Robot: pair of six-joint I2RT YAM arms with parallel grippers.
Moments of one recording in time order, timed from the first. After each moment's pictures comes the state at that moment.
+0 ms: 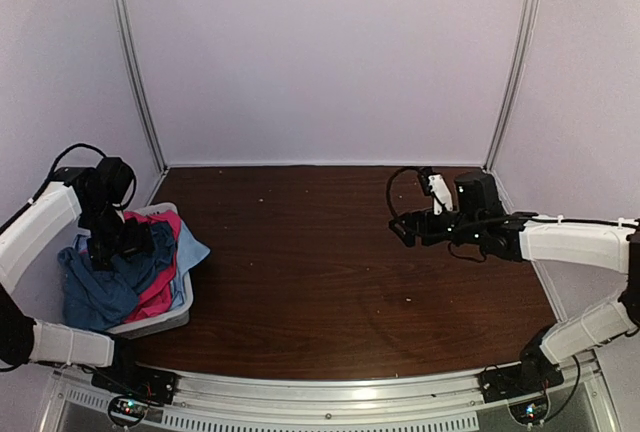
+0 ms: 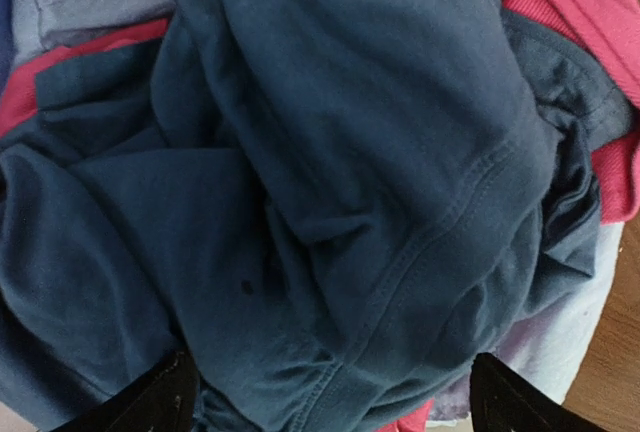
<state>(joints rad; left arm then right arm) -0.08 1.15 1.04 -1.23 -0.18 -0.60 0.54 1.31 0.72 0.08 -0.14 0.26</state>
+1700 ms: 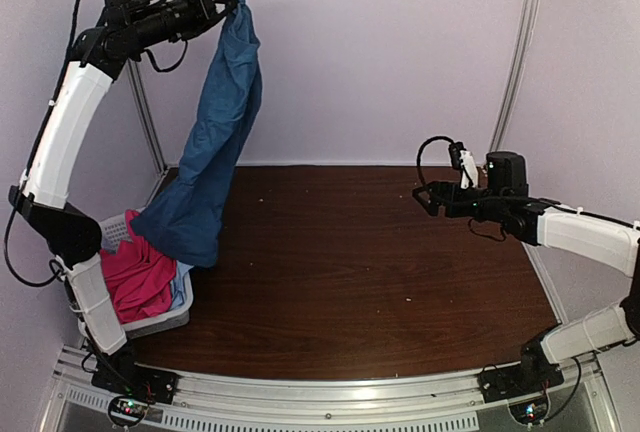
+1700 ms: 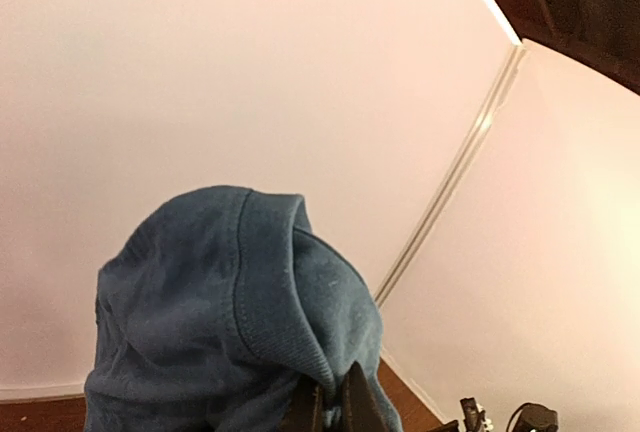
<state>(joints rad) -0.45 1.85 2.55 -0.67 0.23 -0.42 0.34 1.26 0.78 0.08 -0.29 0.30</state>
